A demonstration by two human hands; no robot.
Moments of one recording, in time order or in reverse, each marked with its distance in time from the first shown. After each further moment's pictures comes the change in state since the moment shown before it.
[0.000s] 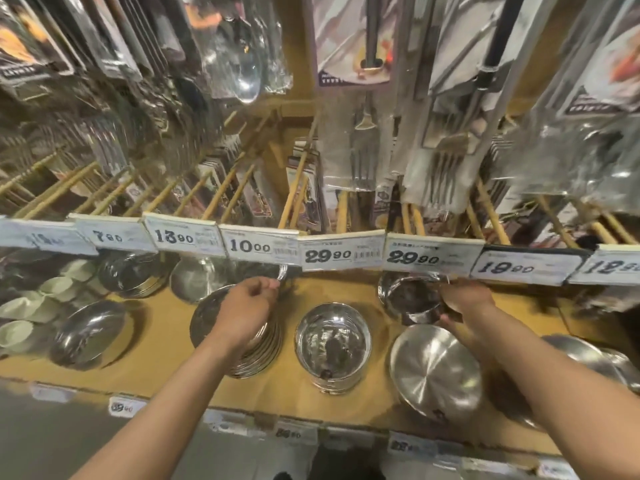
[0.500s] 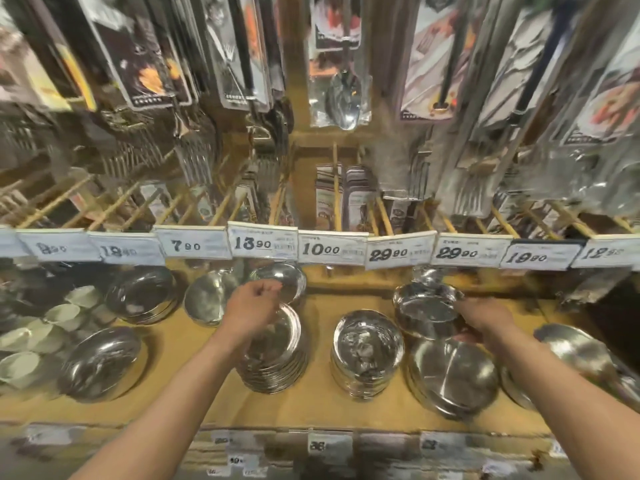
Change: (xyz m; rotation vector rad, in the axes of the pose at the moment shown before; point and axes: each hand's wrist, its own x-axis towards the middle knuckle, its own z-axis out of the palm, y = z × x) left_hand 0.020 0.001 -0.064 0.011 -0.057 0.101; right_hand -0.074 0.004 -0.007 0.030 0.121 0.007
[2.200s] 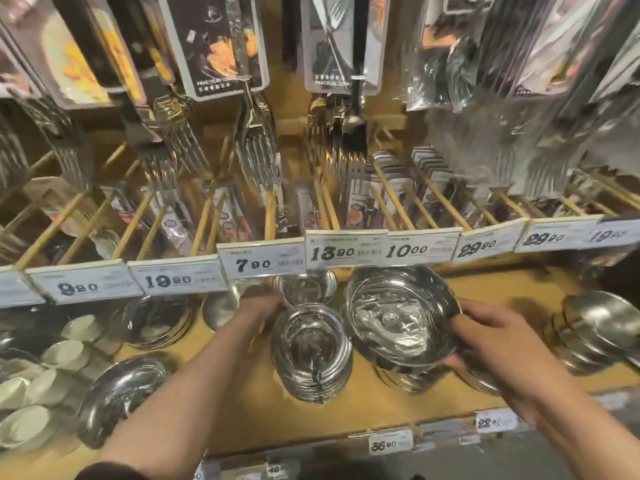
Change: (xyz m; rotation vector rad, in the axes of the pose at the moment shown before) left_hand 0.126 -0.055 -0.041 0.096 -0.194 -0.278; right_hand -0.241 -0.062 0.061 0.388 -0.275 -0.217
